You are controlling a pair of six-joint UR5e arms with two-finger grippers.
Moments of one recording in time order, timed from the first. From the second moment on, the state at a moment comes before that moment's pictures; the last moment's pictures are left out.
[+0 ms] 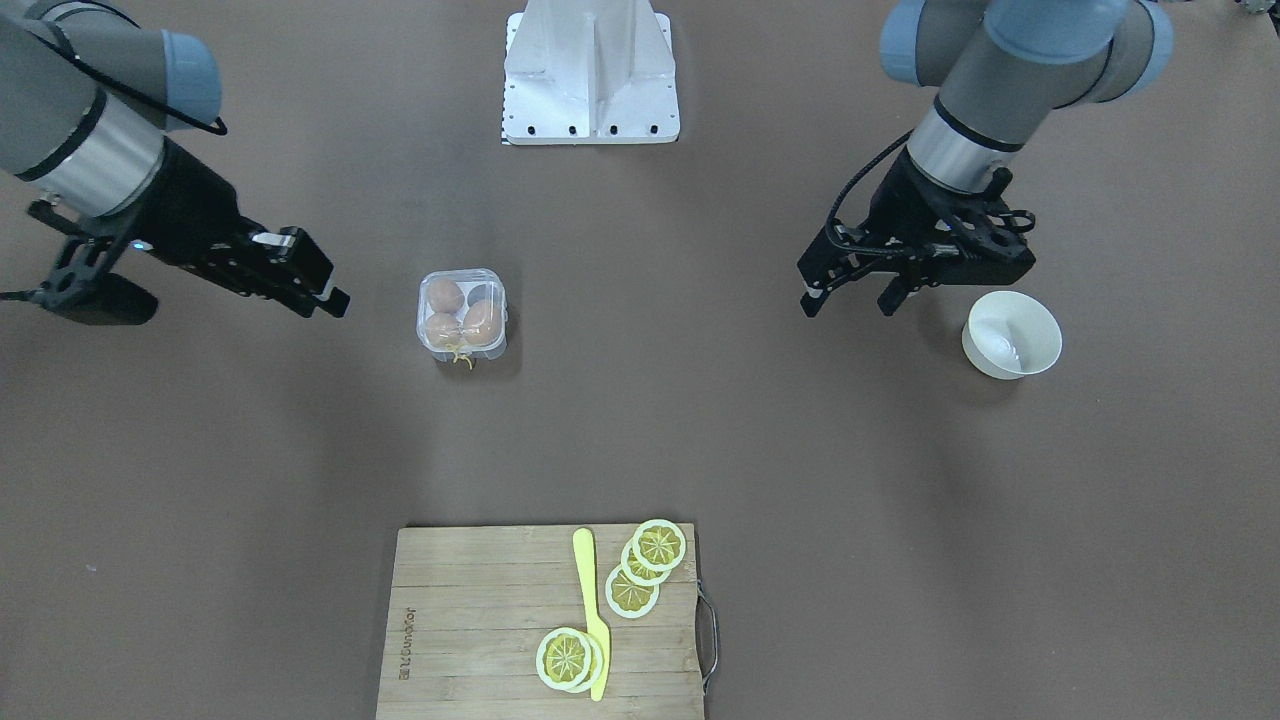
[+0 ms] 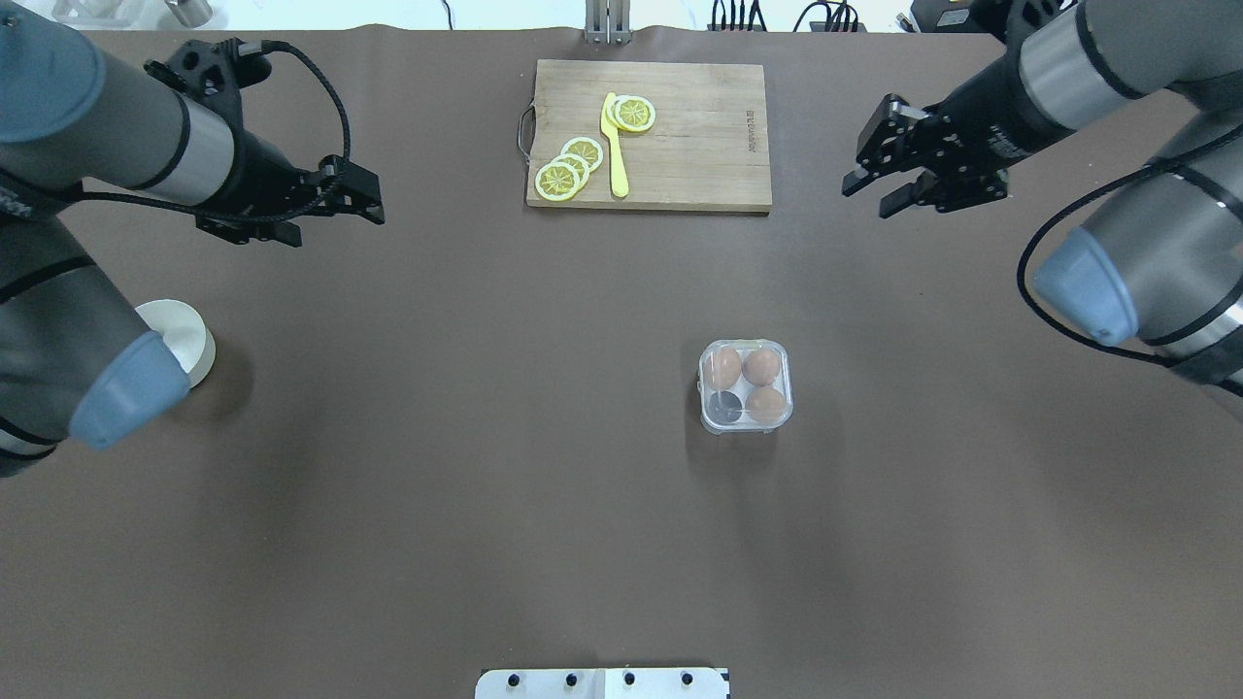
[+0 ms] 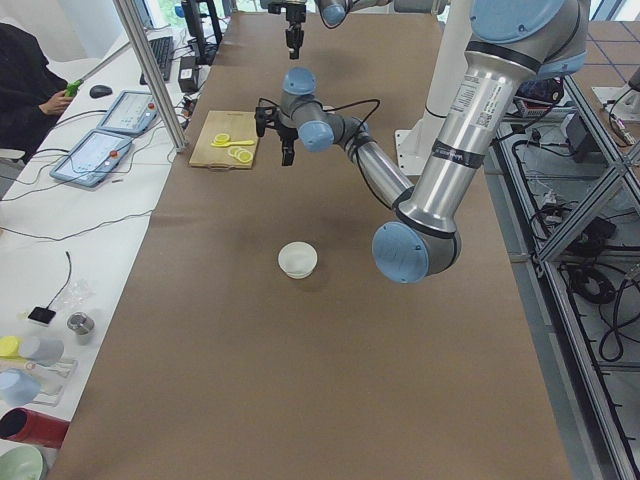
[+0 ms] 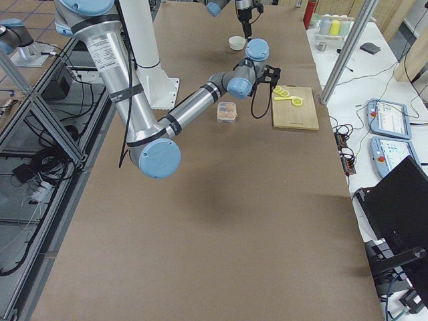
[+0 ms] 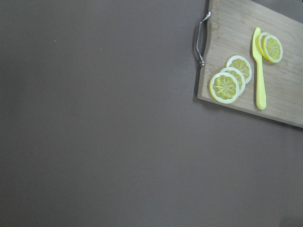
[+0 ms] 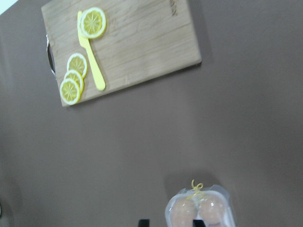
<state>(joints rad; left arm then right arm) -0.90 -1.94 -1.90 -1.83 -2.06 -1.17 1.06 -1.19 1.82 -1.23 2.41 1.29</state>
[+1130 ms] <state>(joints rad) -1.43 -1.52 -1.81 -1.74 -2.26 -0.31 1.55 -1.43 1.70 -1.87 2.36 -0.04</state>
